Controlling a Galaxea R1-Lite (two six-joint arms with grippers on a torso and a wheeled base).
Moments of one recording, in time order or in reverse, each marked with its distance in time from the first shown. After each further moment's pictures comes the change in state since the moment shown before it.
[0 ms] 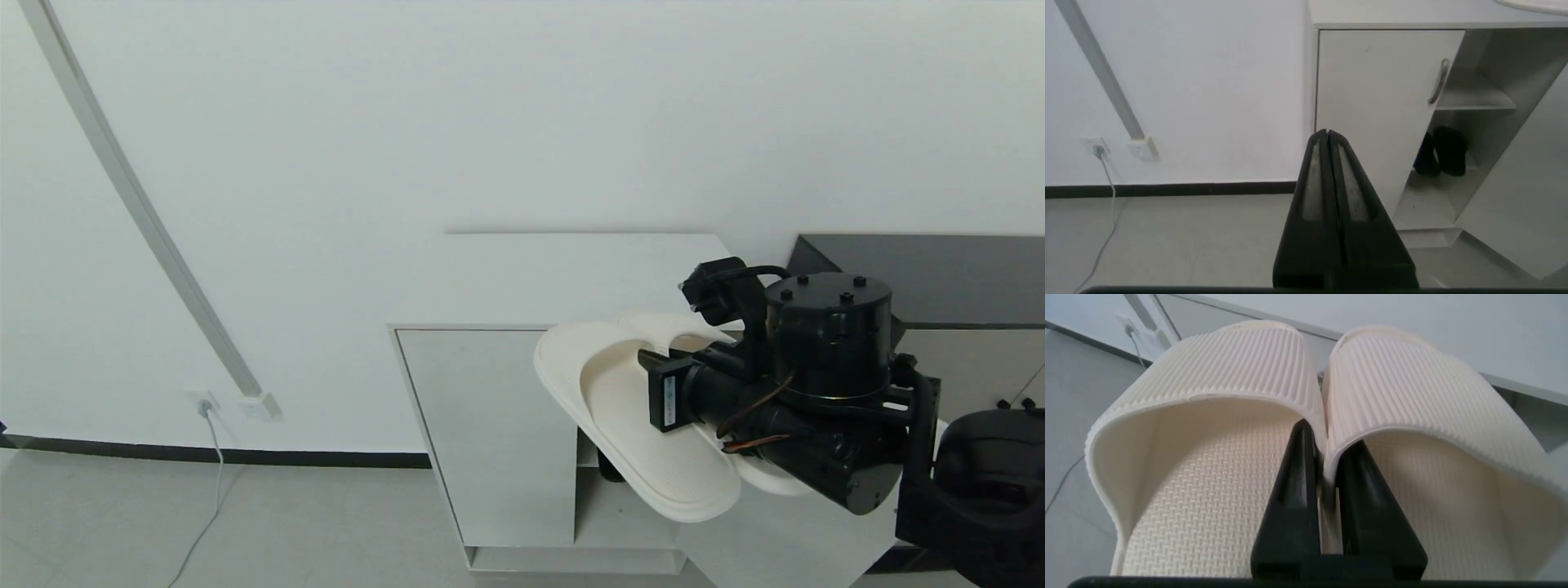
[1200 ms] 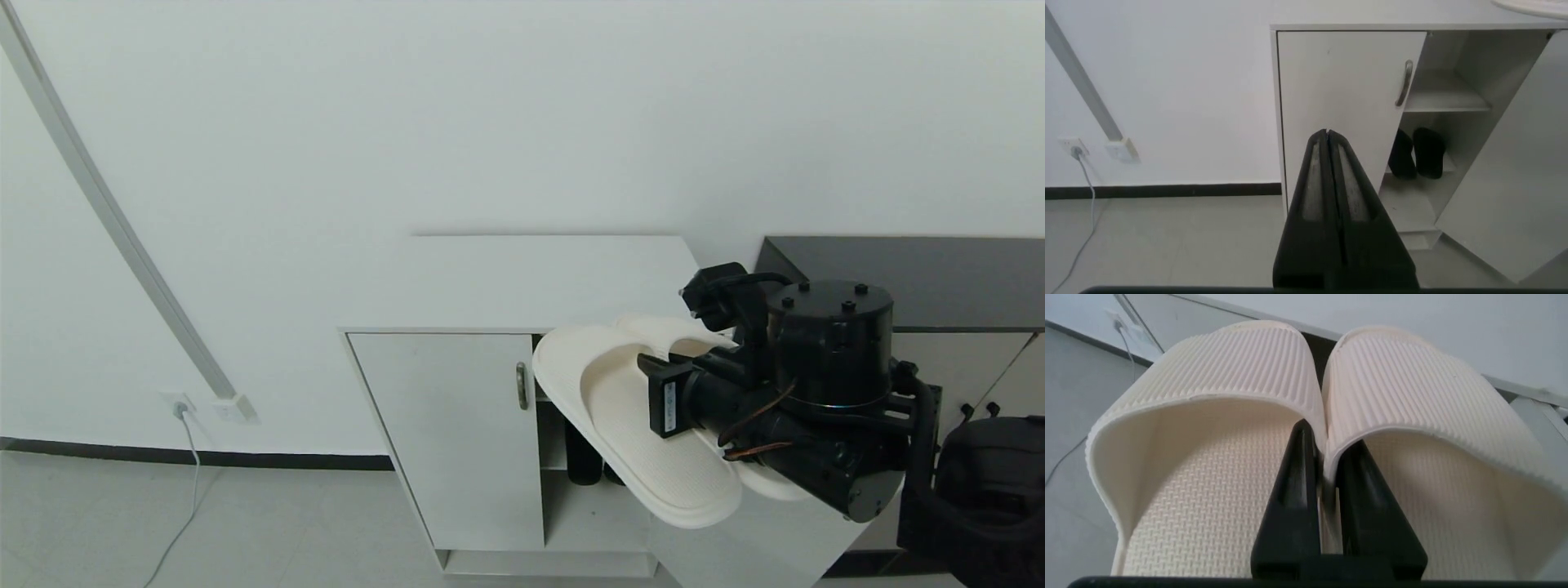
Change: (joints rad) left arm 0.000 0.000 0.000 0.000 0.000 -0.002; right arm -0.004 0.001 0.021 -0.020 0.002 0.000
